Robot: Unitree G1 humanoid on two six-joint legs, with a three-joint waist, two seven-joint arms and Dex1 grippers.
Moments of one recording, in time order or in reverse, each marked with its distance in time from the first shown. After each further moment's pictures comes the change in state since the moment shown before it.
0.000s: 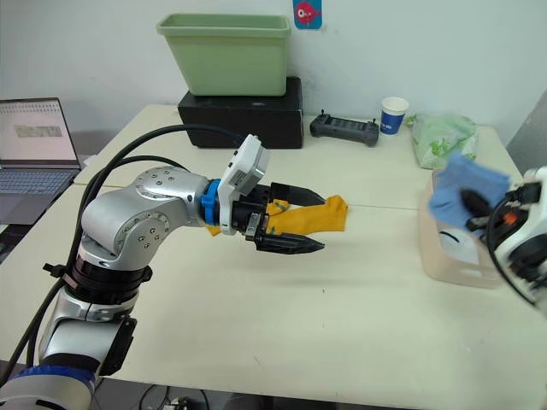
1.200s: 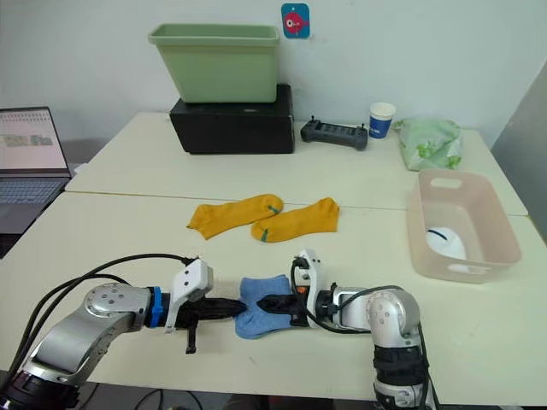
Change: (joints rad) left arm 0.771 0.255 0.148 -0.088 0.194 -0.228 0.050; right arm -0.207 0.973 0.567 0.333 0.068 0.649 0.089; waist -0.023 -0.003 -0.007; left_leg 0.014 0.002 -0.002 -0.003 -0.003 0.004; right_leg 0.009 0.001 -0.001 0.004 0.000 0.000
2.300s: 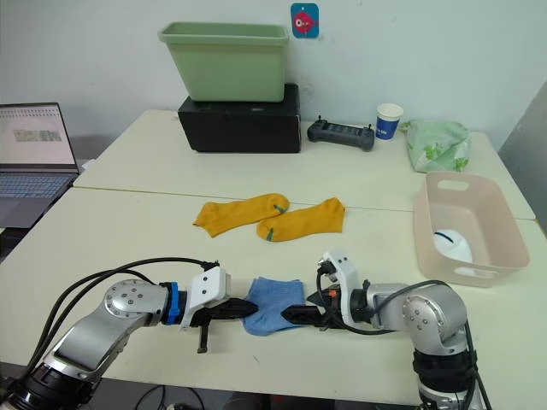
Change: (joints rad) left arm -0.028 0.012 -0.170 0.046 0.216 -0.247 -0.015; right arm -0.035 -0.242 0.047 -0.171 0.000 0.105 0.087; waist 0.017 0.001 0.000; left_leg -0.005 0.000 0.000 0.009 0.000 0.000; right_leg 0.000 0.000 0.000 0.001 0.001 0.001
